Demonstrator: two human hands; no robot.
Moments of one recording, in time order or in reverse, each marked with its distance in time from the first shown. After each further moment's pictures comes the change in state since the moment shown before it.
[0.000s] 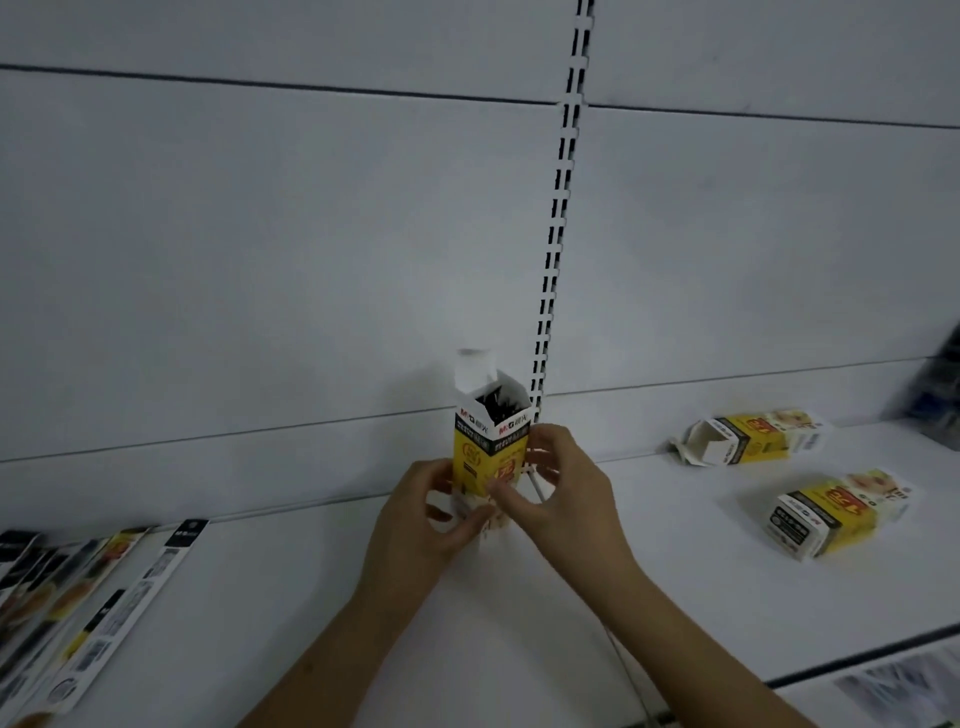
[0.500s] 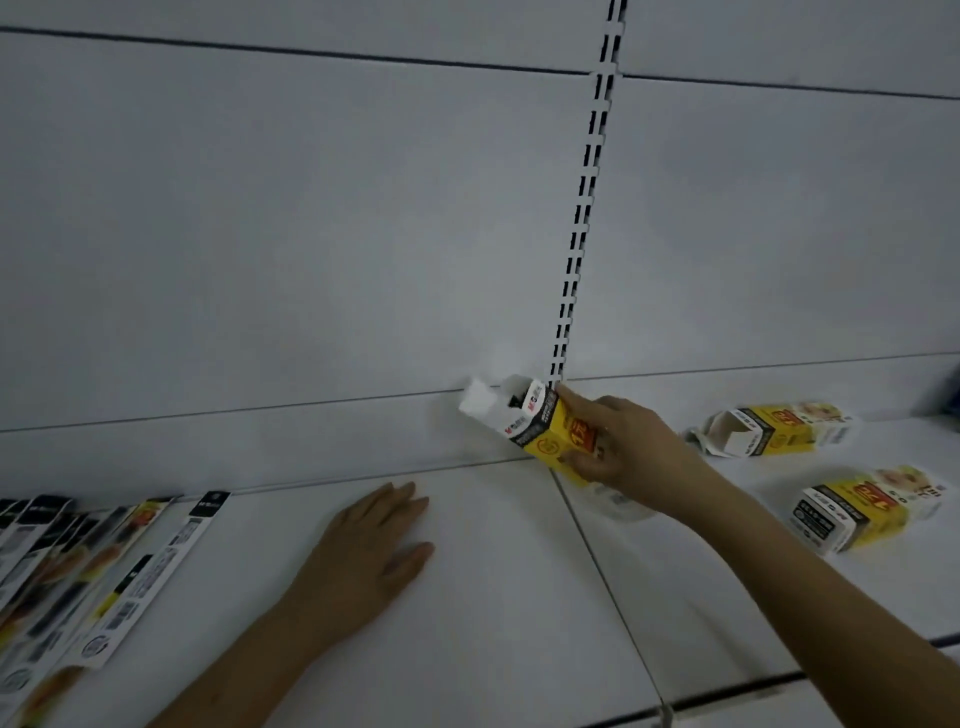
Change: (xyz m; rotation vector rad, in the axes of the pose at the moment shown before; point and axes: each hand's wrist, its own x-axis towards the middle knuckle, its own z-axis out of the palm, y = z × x) left_hand -0.031 -0.066 -0.063 0.678 -0.426 0.062; right_hand 0.059 0.045 -0.053 -0.578 -0.391 -0.180
